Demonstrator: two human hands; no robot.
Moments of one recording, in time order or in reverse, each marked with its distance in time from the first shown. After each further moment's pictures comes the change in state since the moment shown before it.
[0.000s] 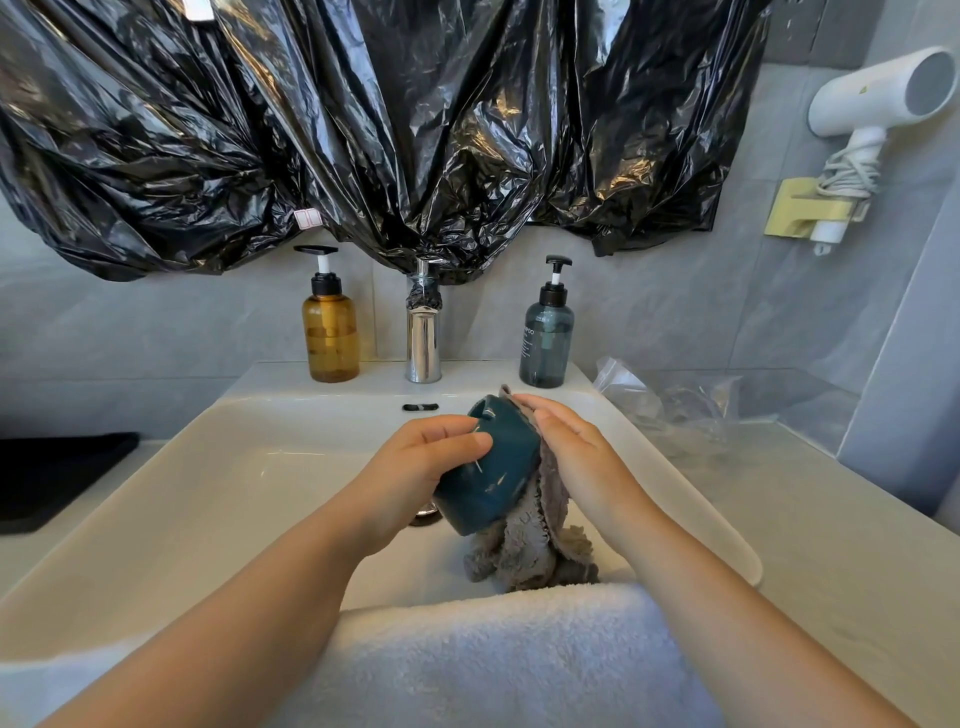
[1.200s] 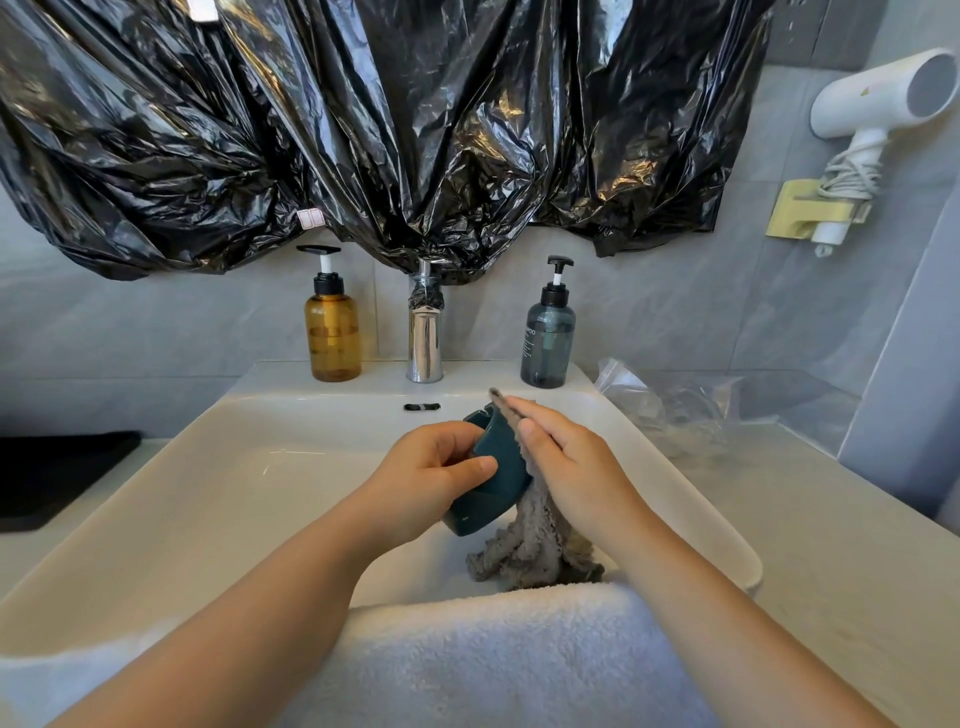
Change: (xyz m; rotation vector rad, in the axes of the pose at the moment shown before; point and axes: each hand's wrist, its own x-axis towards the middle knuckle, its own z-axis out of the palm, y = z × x) left_hand -0.005 0.001 0.004 0.208 -0.033 0.042; right_hand -0.005 0.003 0.001 -0.259 -0.006 -0.172
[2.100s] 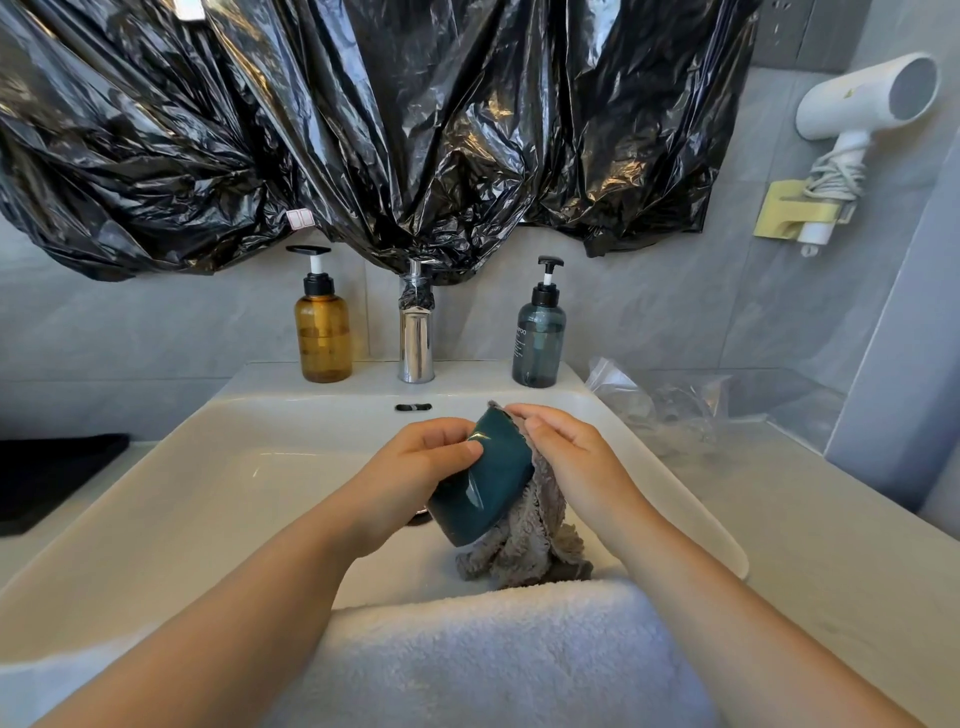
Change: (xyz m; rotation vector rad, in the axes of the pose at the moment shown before) left_hand 0.001 0.003 -0.001 -0.086 -0.017 -0.083; right_hand 0.000 -0.002 -0.006 0.208 0.033 0.158
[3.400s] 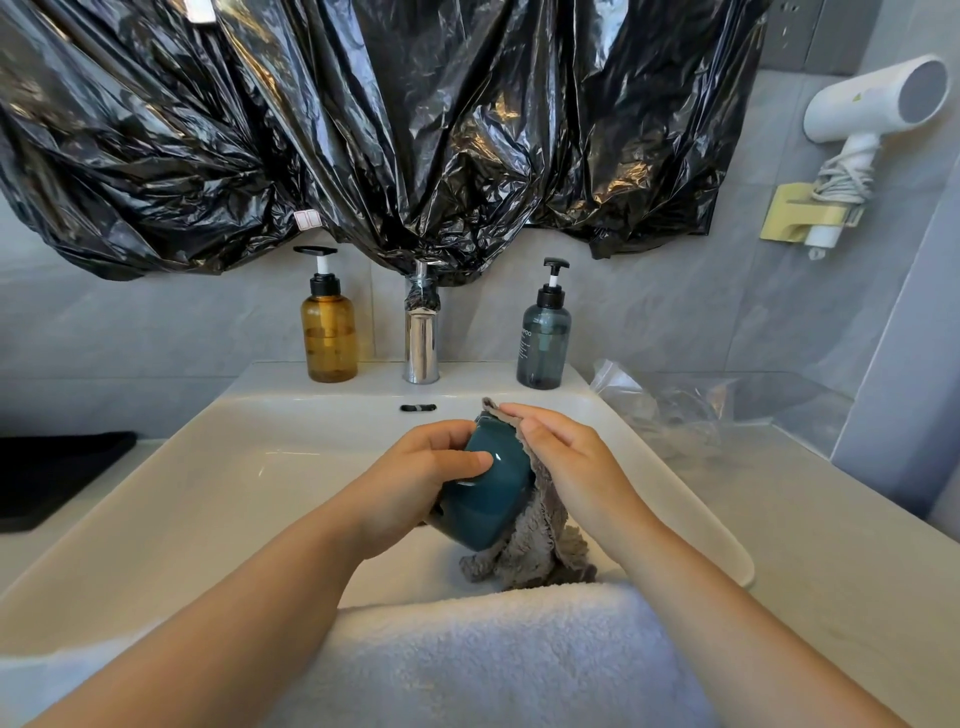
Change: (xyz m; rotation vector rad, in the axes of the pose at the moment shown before) left_hand 0.002 -0.002 0.000 -0.152 -0.071 0.005; right_hand -0.002 -0.001 0.004 -0.004 -0.023 -0.039
